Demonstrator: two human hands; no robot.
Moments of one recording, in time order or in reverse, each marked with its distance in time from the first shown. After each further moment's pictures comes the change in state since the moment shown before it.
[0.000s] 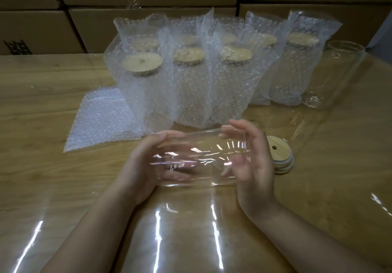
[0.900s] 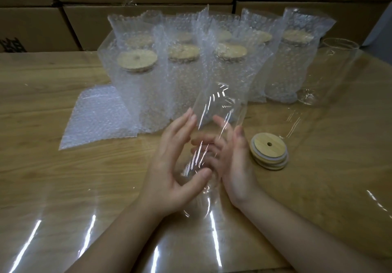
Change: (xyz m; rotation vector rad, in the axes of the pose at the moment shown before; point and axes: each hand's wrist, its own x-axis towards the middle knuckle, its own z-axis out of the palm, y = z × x) left_hand -0.005 -0.030 0.029 0.807 0.002 0.886; right_hand 0.008 0.018 0.009 0.385 -0.139 0.590
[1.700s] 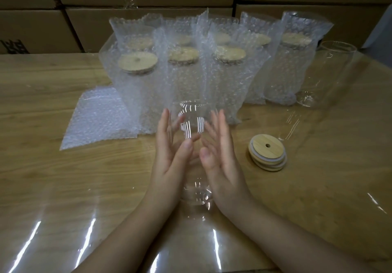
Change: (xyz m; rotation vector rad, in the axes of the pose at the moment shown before) left_hand 0.006 0.008 0.015 -0.552 0.219 -0.384; right_hand -0.018 0.005 0.011 -0.435 -0.049 -0.401
